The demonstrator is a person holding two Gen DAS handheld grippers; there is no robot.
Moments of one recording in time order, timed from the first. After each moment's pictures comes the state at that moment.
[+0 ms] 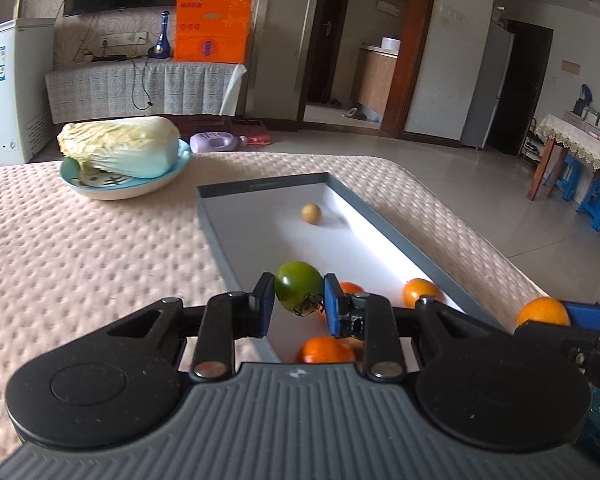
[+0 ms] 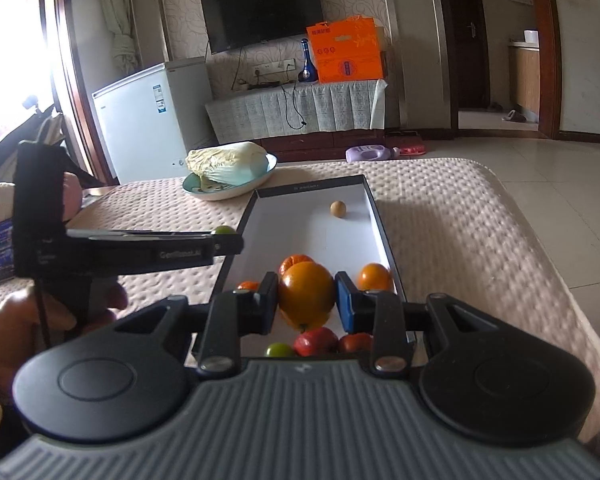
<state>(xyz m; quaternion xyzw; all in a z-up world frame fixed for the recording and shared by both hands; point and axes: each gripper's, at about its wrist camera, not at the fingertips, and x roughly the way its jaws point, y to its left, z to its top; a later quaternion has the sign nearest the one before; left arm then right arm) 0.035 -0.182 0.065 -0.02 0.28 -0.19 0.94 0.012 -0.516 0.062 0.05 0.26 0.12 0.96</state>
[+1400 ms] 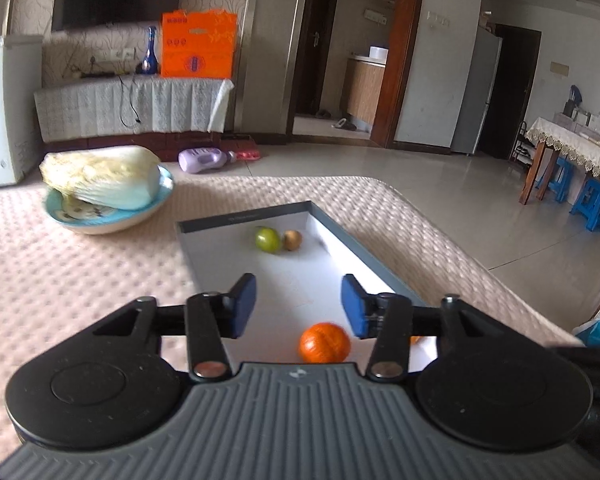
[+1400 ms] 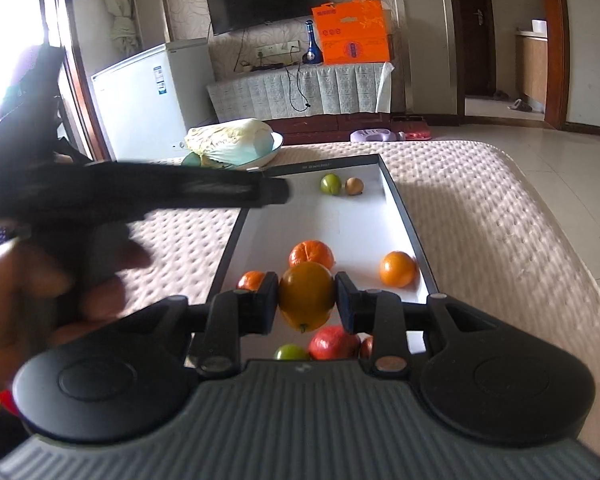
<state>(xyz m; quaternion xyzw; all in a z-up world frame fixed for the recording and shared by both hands) 0.040 -0.187 0.089 -0.01 0.26 -0.20 0.95 0.046 -0.494 0.040 0.05 0.28 0.12 0.95</state>
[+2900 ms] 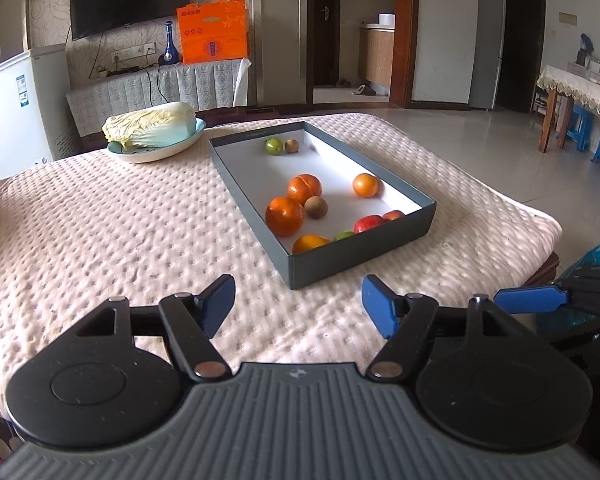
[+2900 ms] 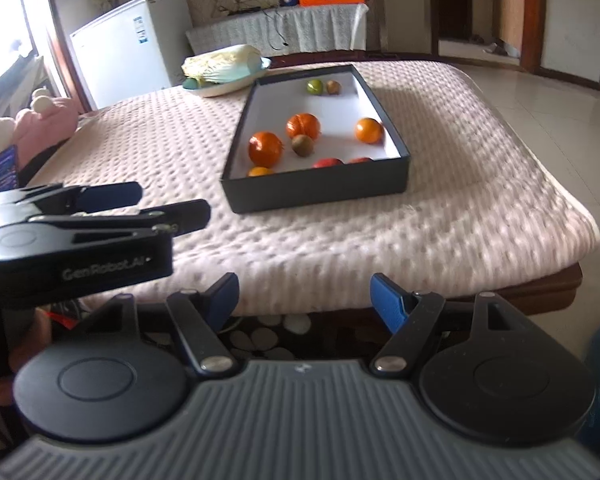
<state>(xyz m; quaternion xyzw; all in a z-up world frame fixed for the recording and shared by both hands) -0.143 -0.183 0.072 0.06 0.29 -0.15 0.94 -0.074 -0.501 0.027 0.05 0.37 0.08 0.92</state>
